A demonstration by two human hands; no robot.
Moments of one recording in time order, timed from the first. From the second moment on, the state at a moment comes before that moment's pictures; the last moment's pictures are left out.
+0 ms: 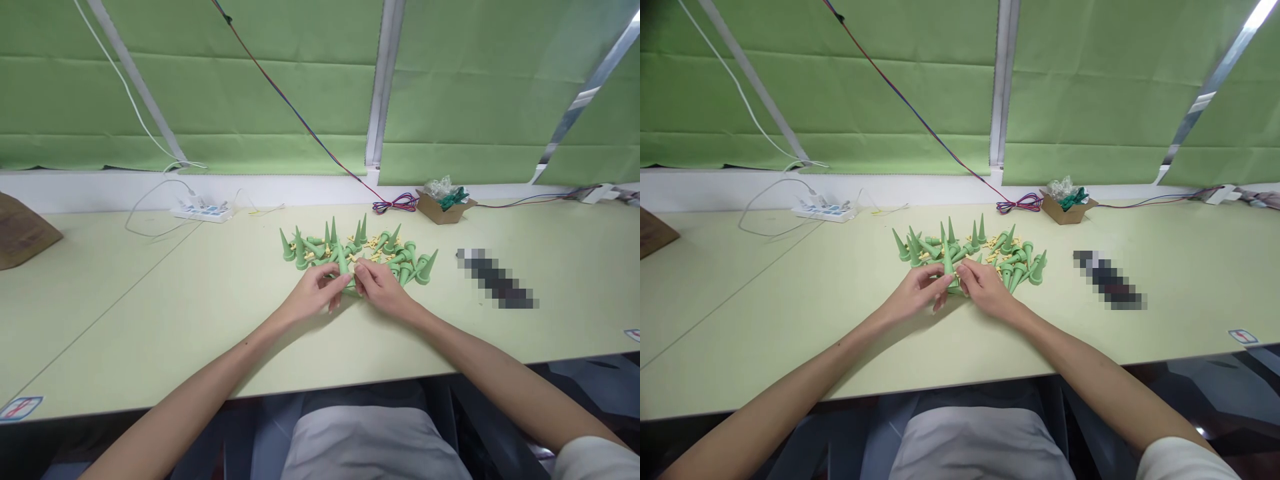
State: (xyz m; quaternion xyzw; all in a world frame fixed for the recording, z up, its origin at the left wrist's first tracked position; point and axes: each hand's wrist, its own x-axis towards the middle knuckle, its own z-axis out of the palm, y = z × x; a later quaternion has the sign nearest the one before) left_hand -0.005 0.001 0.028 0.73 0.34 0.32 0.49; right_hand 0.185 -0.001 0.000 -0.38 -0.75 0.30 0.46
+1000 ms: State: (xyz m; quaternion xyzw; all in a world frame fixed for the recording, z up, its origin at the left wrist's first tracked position) left_hand -0.001 0.006 0.026 0.66 0.40 0.33 0.55; right_hand 0.187 0.002 0.006 -0.41 -0.73 0.26 0.48
